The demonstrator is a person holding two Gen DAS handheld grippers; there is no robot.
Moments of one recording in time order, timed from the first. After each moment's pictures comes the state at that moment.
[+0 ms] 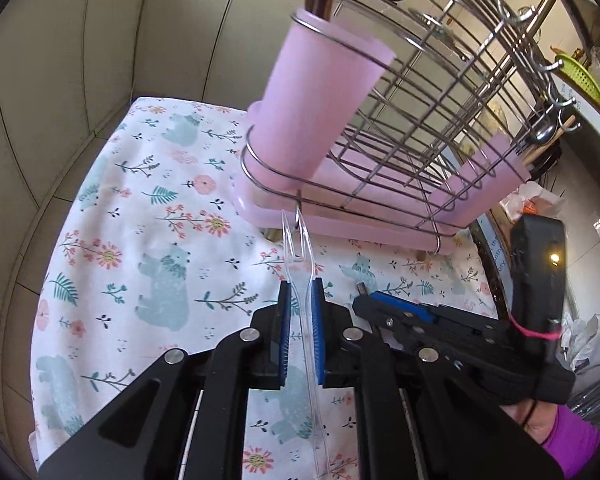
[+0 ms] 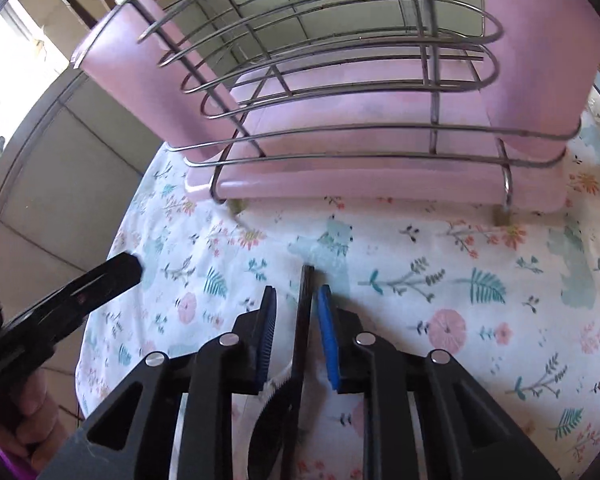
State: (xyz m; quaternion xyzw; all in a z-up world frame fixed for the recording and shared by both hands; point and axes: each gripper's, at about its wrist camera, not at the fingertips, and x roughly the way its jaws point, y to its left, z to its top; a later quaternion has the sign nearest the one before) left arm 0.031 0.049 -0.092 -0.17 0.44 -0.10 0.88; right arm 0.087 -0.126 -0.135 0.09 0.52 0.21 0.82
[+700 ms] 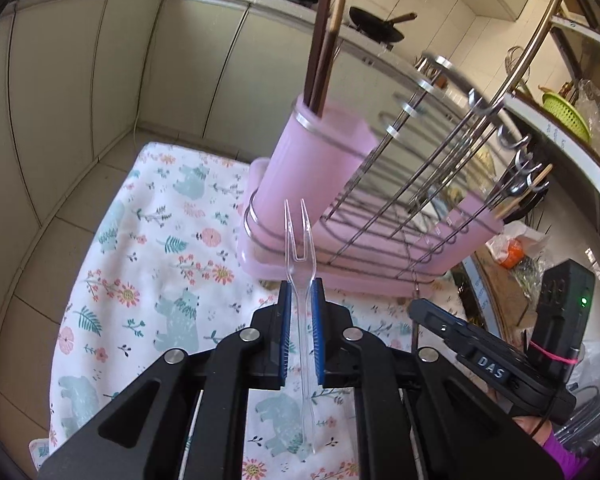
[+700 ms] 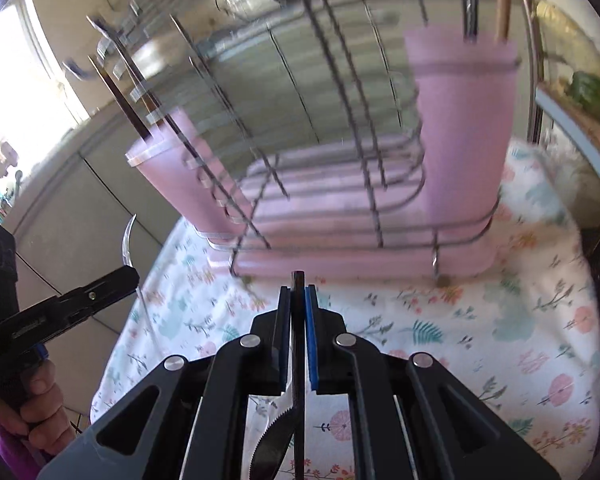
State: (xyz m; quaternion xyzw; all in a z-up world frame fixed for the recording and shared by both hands) left arm 0.025 0.055 -0.056 -0.19 0.37 -0.09 0.91; right arm 0.057 -0.168 -0.075 0.12 0.39 0.21 0.89
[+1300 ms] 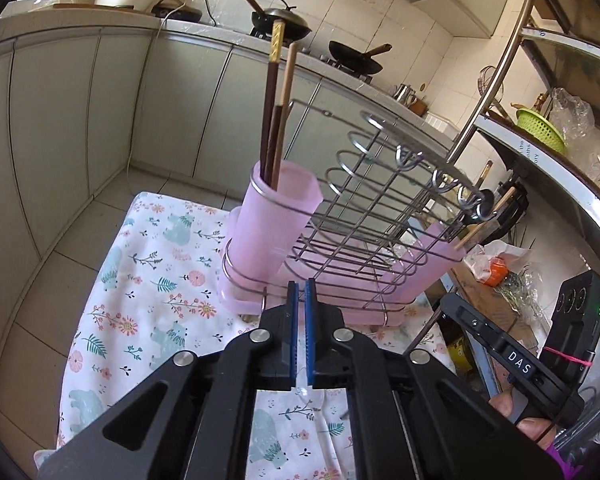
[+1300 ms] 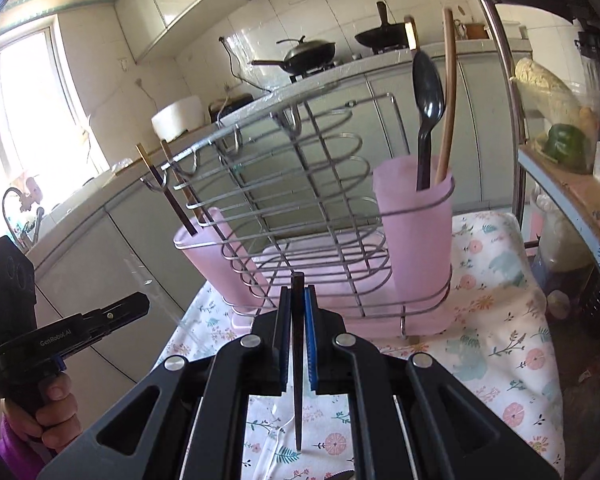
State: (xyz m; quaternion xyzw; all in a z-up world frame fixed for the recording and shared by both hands) left arm 0.005 0.044 -0.016 -0.17 0.31 -0.10 0.93; right arm 0.021 -0.211 -0.024 0.15 0.28 0.21 0.92
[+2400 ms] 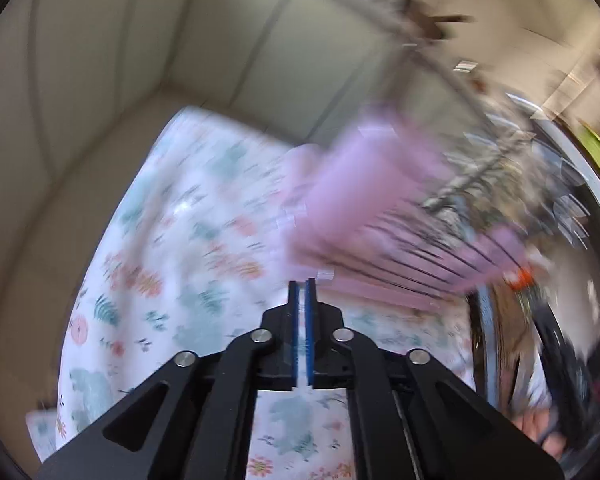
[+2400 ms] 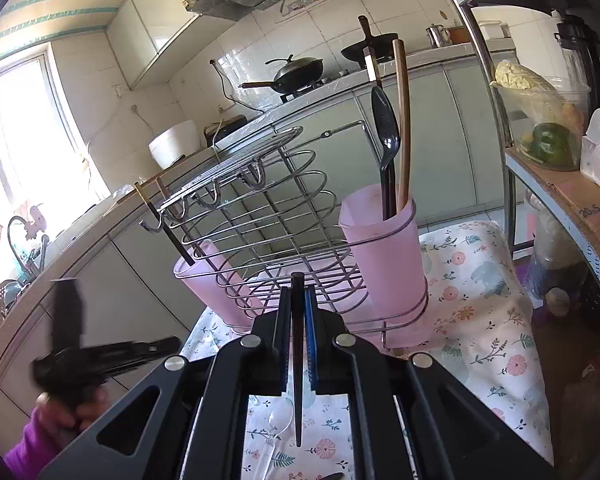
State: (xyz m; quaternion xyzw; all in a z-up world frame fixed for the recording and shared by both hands) left arm 0.069 0.103 -0.075 -0.27 0.46 -0.03 0.85; right arm 0.018 -0.240 -0.012 0.18 0.26 0.21 0.92
